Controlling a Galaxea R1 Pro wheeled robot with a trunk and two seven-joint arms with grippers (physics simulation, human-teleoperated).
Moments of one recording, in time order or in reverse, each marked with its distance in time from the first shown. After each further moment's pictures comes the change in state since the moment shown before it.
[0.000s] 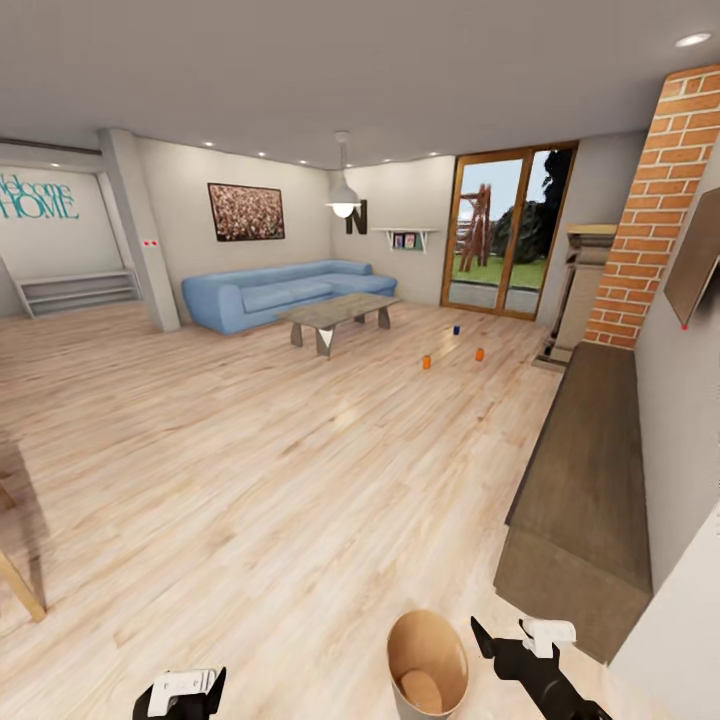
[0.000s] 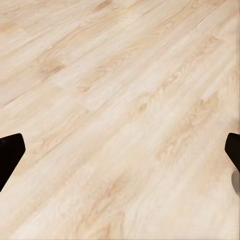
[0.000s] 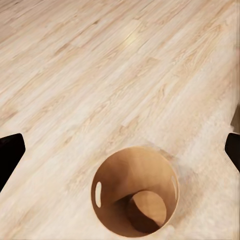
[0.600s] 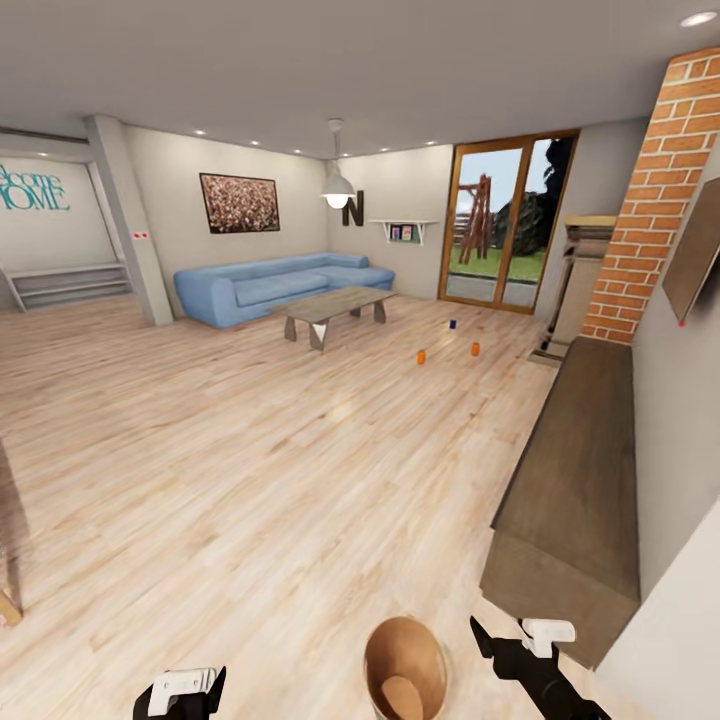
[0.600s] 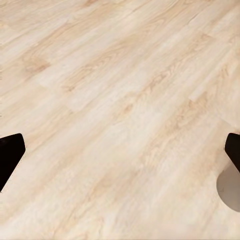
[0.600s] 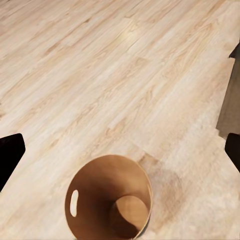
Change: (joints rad) left arm -0.001 0.000 0.001 -0.001 0.001 0.000 0.000; right arm 0.000 0.002 0.001 0.000 0.000 -0.003 0.001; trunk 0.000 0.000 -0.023
